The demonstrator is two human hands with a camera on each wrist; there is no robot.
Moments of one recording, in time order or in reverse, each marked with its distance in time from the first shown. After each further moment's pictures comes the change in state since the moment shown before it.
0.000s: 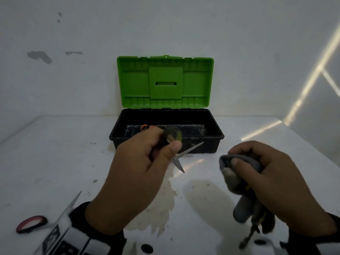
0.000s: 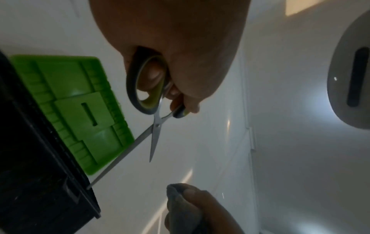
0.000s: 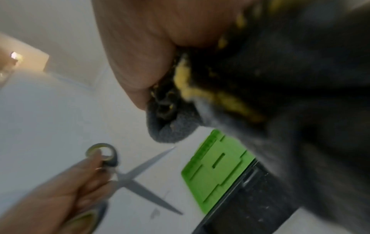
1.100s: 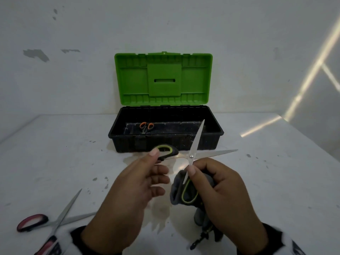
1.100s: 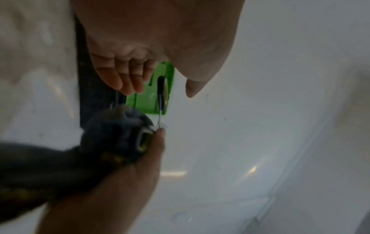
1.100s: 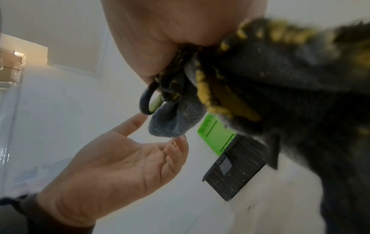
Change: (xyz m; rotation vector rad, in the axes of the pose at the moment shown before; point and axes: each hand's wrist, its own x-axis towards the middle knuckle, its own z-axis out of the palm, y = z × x) left_hand -0.030 -0.016 0.016 -0.719 0.033 -0.867; right_hand -0.024 -0.015 0.079 0.259 -0.030 -0.017
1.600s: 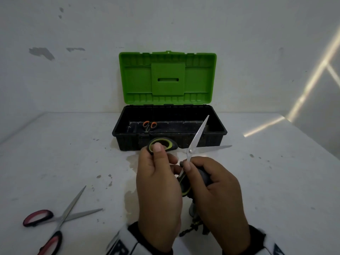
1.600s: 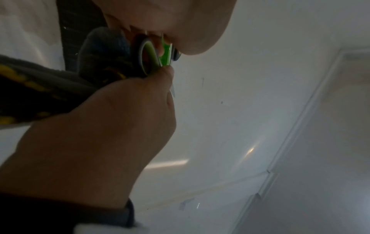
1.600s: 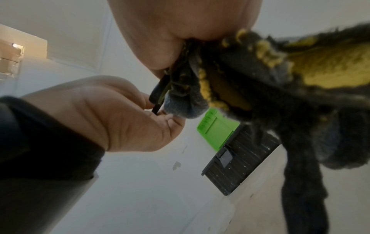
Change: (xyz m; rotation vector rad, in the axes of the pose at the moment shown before) left_hand 0.000 -0.014 0.048 0.018 0.337 0.329; right_hand 0.000 0.007 0.027 -0.096 0.168 -0.151
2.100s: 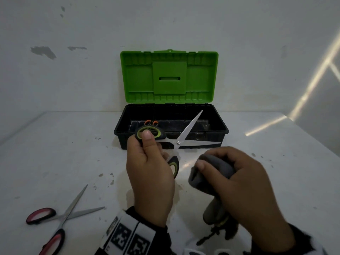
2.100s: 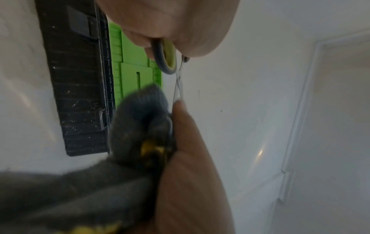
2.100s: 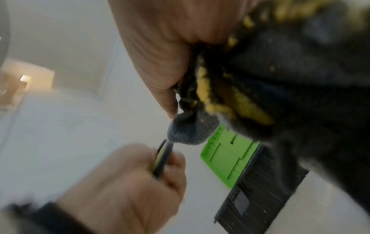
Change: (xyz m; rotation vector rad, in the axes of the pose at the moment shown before) left_hand 0.023 0.001 -0.002 0.065 0.147 0.251; right_hand 0.014 -0.016 -0.042 -0.043 -0.096 0.185
